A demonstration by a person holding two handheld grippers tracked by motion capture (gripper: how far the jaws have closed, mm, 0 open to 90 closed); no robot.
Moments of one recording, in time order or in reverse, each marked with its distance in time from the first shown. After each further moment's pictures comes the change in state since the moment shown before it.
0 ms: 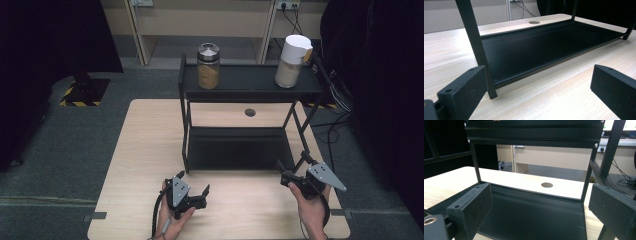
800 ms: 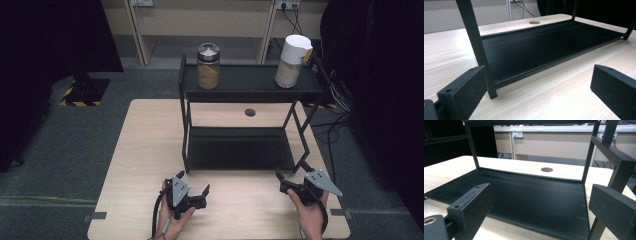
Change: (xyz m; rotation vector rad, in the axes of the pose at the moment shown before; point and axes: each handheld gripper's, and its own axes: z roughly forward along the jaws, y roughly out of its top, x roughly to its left) left arm 0.000 0.000 0.000 -0.001 0.000 0.000; right arm -0.002 -0.022 -0.004 0.063 -0.004 0.026
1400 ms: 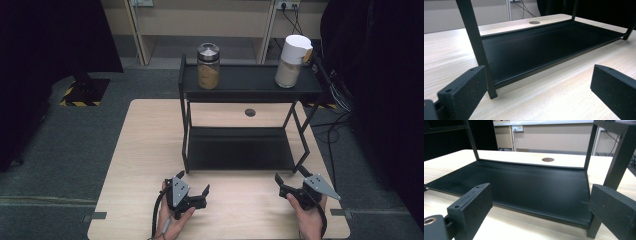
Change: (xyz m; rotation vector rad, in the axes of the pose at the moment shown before) left arm 0.000 0.000 0.000 0.000 0.000 0.000; right arm -0.002 -0.012 -0.002 0.041 0.006 0.028
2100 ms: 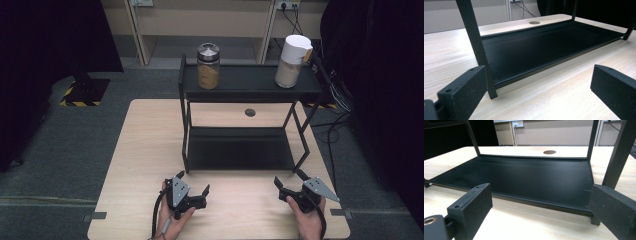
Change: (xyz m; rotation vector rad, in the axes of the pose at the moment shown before) left arm -0.001 0.000 0.000 -0.001 0.001 0.003; right arm -0.002 -0.008 -0.002 0.027 0.011 0.043
